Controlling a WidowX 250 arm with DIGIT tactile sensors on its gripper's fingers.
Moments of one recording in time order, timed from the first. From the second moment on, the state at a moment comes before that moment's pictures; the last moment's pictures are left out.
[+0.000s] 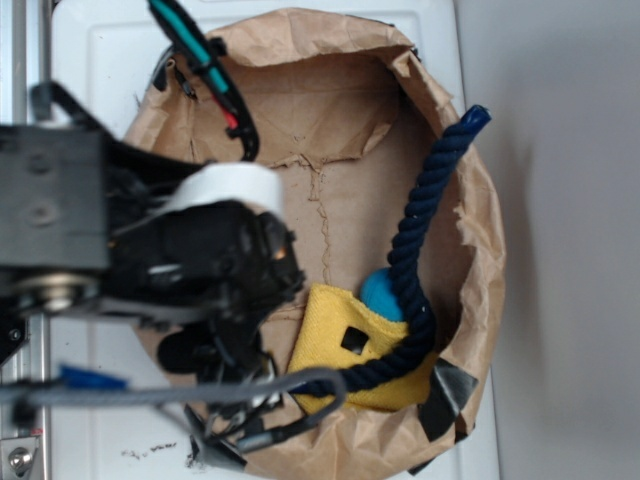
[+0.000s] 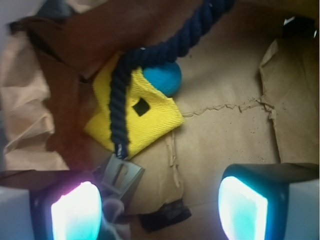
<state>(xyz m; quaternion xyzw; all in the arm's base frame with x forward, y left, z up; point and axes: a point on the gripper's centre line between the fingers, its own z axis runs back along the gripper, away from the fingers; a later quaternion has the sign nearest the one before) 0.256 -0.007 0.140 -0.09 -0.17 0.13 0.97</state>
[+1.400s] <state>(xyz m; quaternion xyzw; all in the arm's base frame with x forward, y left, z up) 0.306 0.052 0.138 -0.07 -0.18 0.17 0.97</state>
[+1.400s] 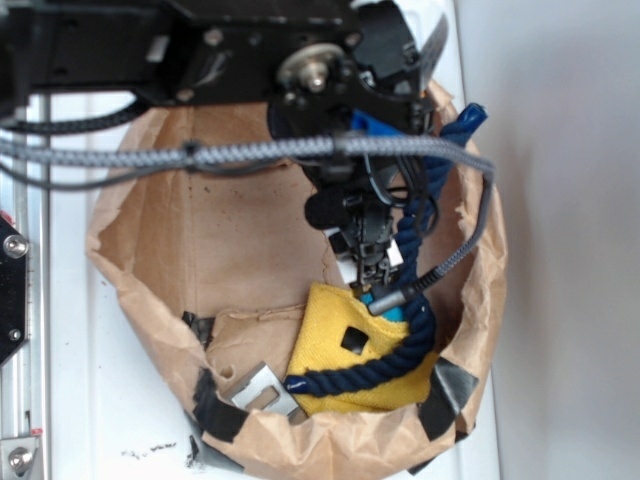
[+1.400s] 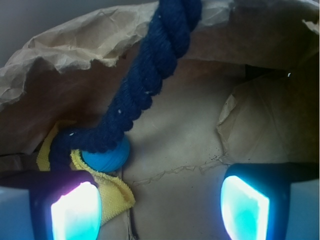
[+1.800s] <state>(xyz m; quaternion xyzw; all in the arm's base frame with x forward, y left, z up) 0.295 0.036 0.105 -0.07 -0.29 0.17 0.94</state>
